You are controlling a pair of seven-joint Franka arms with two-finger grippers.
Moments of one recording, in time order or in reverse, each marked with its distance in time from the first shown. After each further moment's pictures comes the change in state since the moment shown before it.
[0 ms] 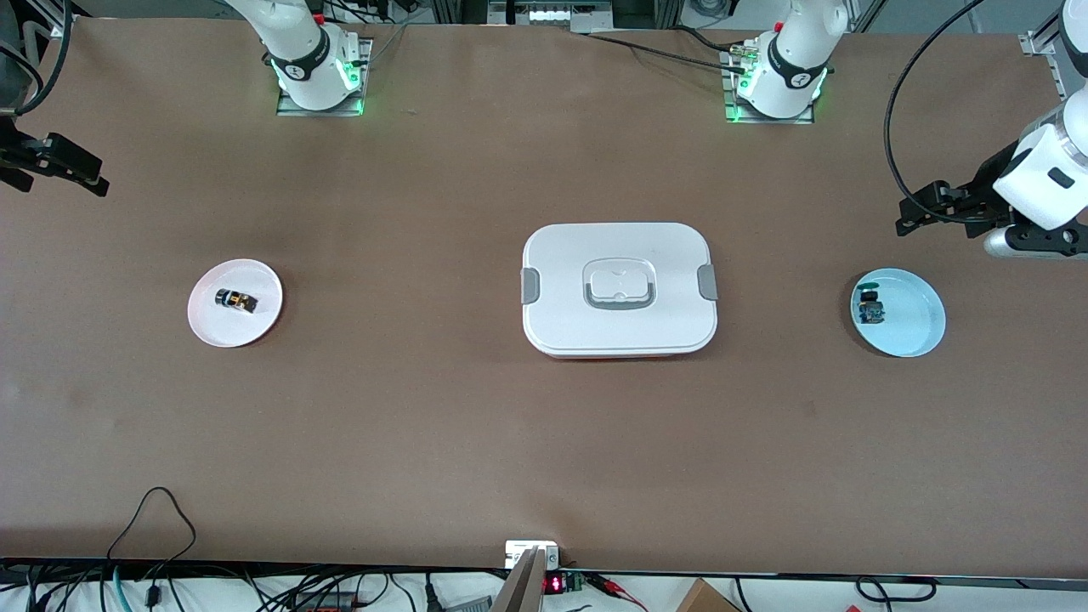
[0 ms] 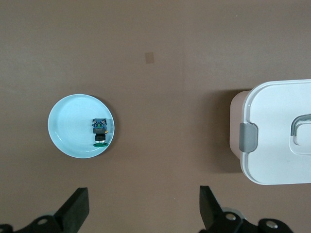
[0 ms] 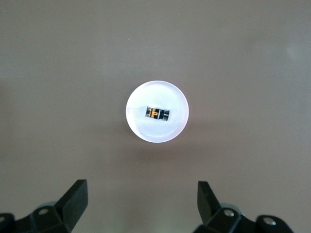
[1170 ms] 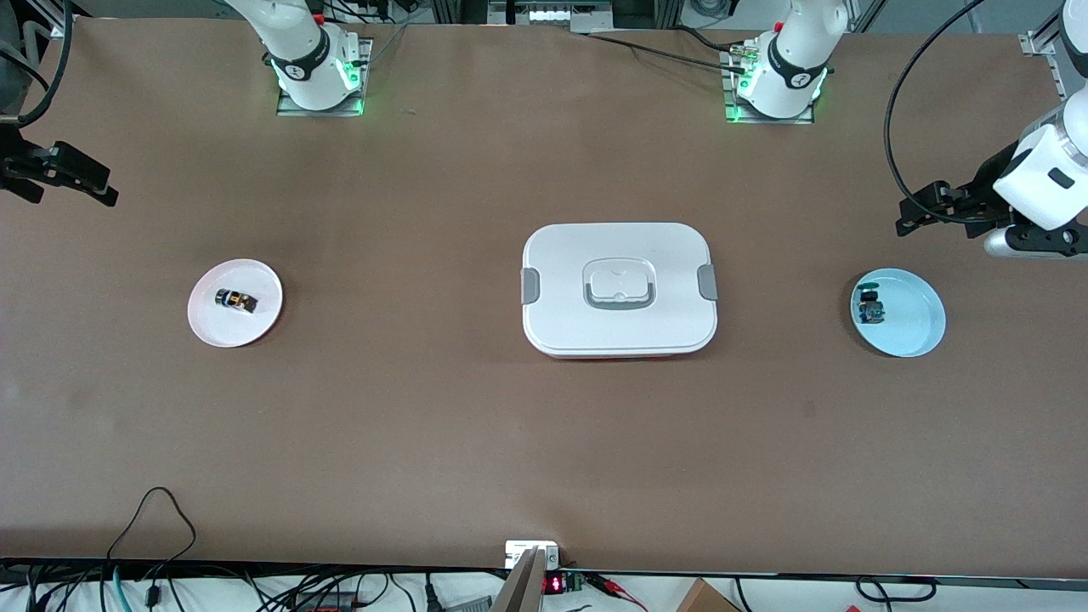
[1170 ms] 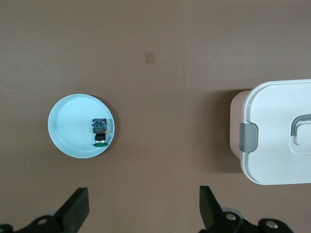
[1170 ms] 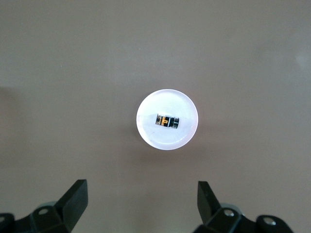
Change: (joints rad) left arm 0.000 0.000 0.000 0.000 0.000 0.000 0.000; right arm 0.014 0.035 0.010 0.054 0.018 -0.002 0.020
